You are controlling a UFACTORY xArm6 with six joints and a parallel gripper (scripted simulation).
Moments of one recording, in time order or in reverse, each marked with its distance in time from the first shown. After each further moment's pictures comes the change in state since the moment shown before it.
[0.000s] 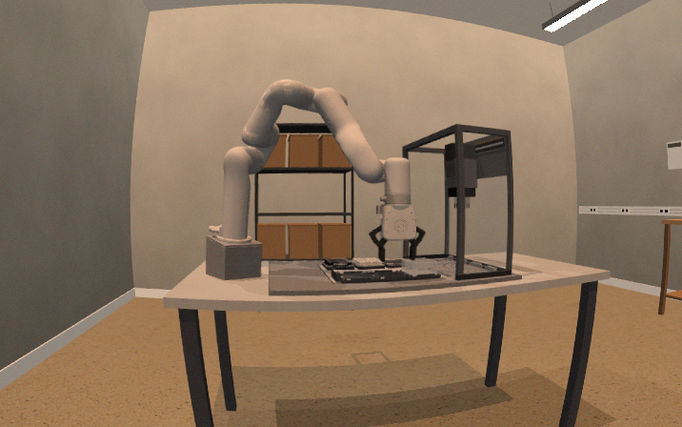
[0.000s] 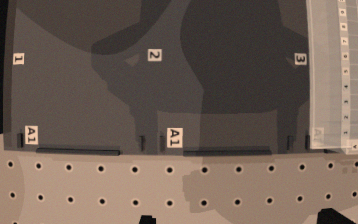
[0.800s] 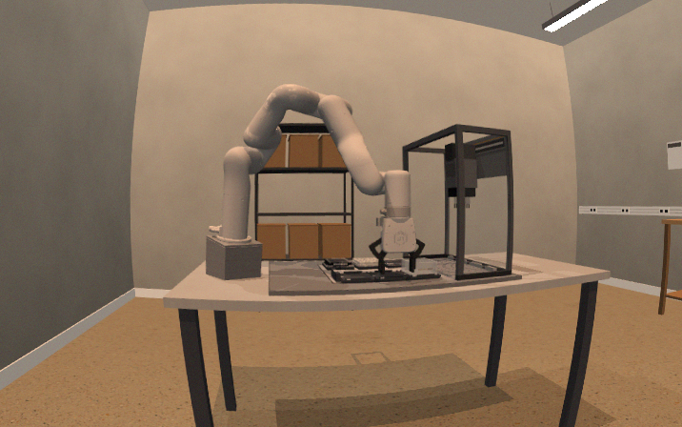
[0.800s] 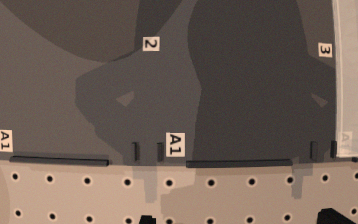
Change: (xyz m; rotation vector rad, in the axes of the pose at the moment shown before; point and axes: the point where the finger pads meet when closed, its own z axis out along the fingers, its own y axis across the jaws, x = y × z) arm 0.000 0.000 0.036 0.001 0.000 0.000
